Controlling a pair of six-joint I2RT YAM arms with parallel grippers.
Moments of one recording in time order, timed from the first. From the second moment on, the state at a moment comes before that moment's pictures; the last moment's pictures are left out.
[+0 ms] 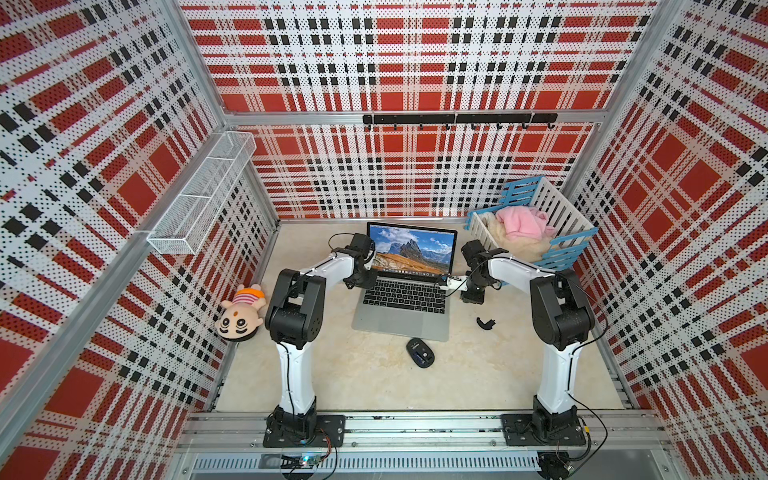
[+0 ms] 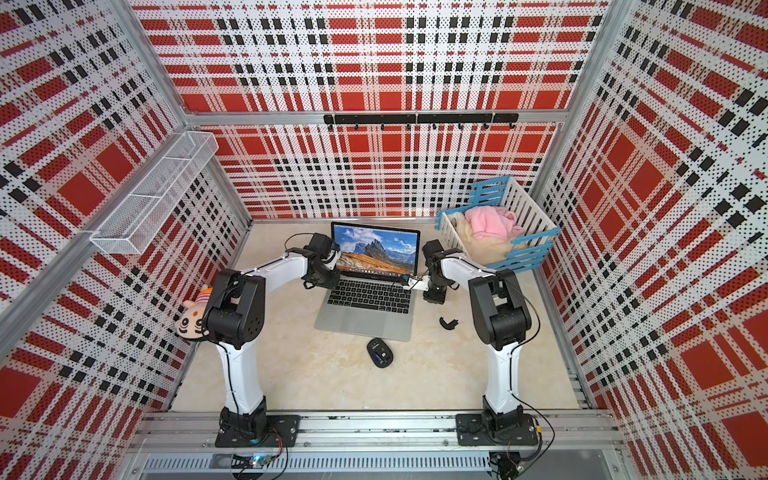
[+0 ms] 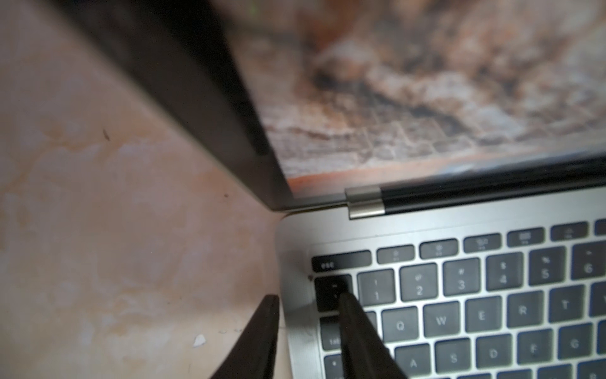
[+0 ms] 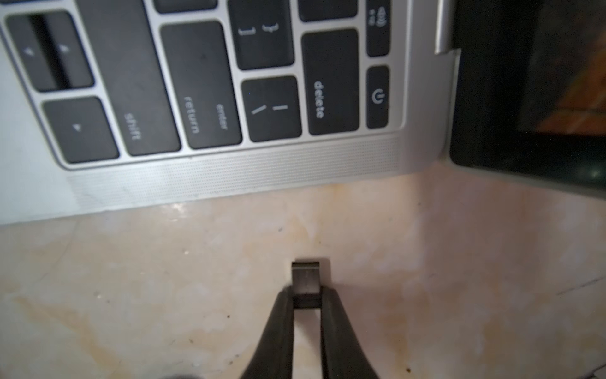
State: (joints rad) left arm -0.28 2.05 1.44 -0.61 0.00 0.00; right arm 0.31 2.01 1.41 -0.79 -0.09 -1.01
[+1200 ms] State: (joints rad) left arm -0.39 1.57 0.95 0.04 0.86 -0.59; right arm 0.57 1.62 1.30 -0.71 -0.41 -0.88
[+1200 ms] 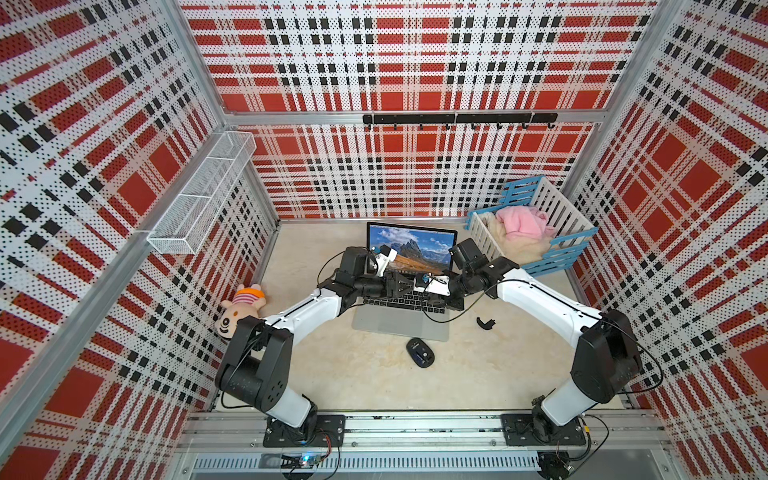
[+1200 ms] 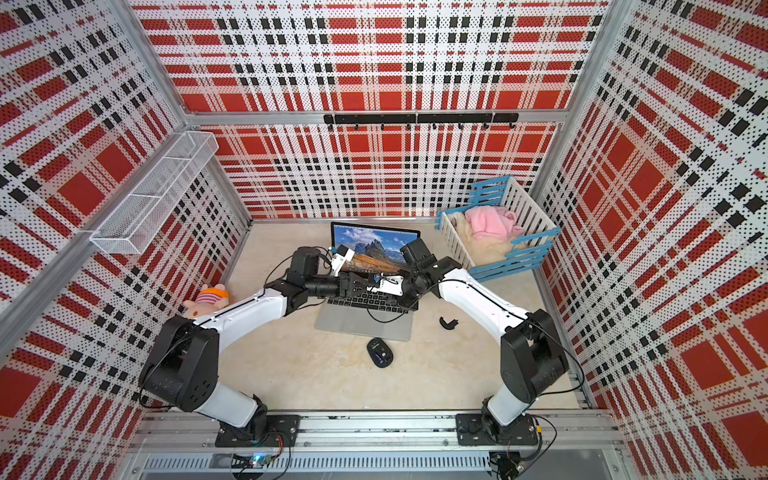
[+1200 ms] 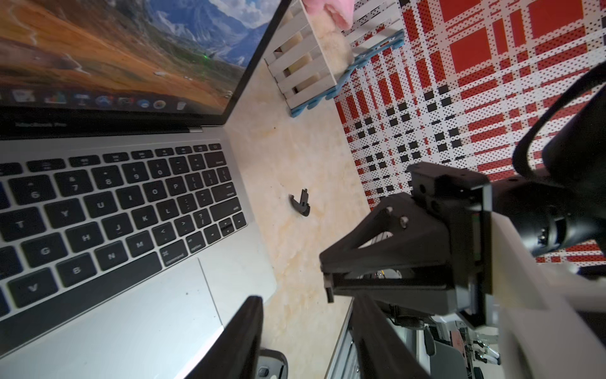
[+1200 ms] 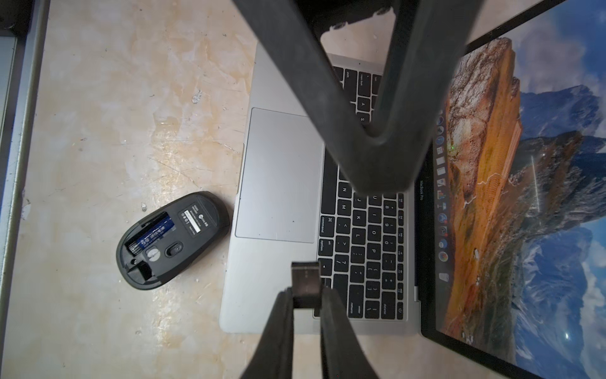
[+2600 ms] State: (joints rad) left arm -0.48 1.68 1.01 0.08 0.96 -0.60; right arm 0.57 1.58 1.30 -0.68 -0.38 -0.87
